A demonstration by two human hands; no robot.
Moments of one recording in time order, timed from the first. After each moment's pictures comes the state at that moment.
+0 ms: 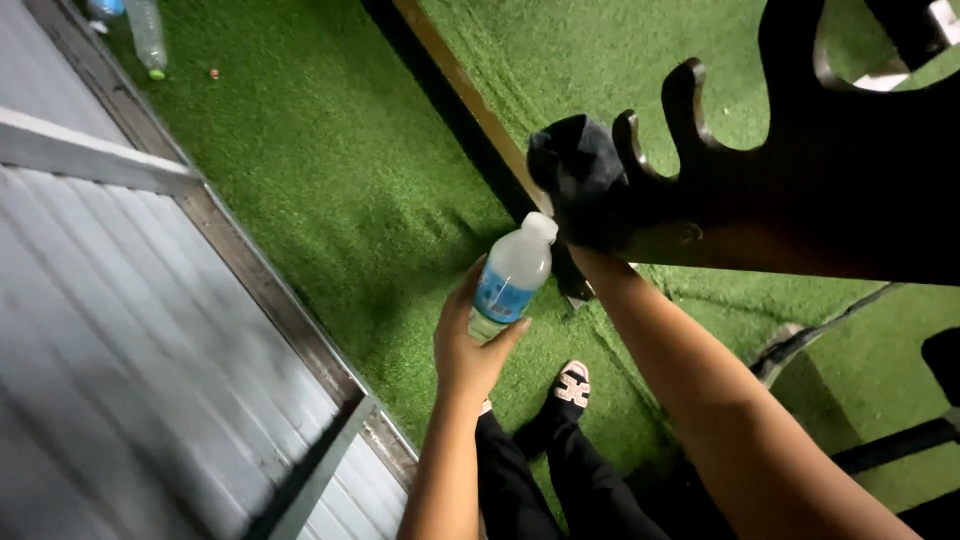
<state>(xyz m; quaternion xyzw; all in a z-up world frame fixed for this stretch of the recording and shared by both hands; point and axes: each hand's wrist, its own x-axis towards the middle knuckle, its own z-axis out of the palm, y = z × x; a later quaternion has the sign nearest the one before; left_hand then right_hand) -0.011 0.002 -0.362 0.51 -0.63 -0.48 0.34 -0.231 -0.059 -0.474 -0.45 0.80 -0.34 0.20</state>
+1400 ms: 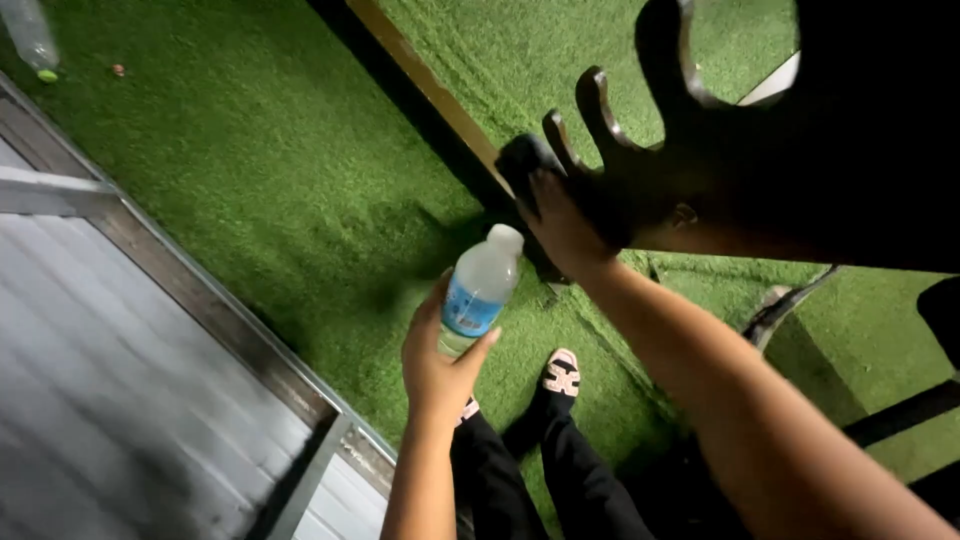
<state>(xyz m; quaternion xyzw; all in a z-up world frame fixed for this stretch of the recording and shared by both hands) -0.014 0.011 -0.432 0.51 -0.66 -0.45 0.31 -0.291 0.003 -0.623 -0.78 0.58 0.17 -0.14</state>
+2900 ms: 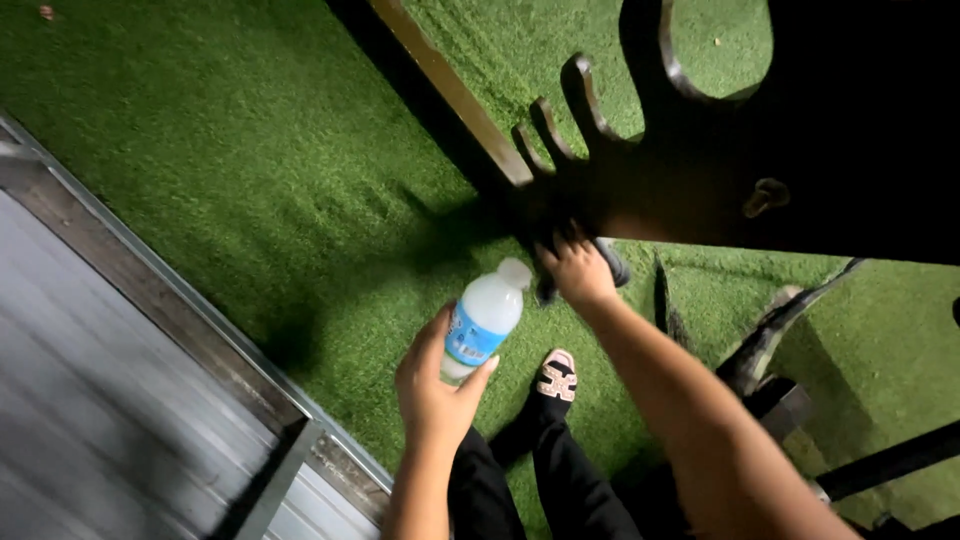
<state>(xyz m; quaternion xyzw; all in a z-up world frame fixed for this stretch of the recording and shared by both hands) -0.003 0.056 -0.517 0.52 -0.69 -0.42 0.28 -0.294 0.106 -0.746 -0.71 0.68 0.10 0.15</state>
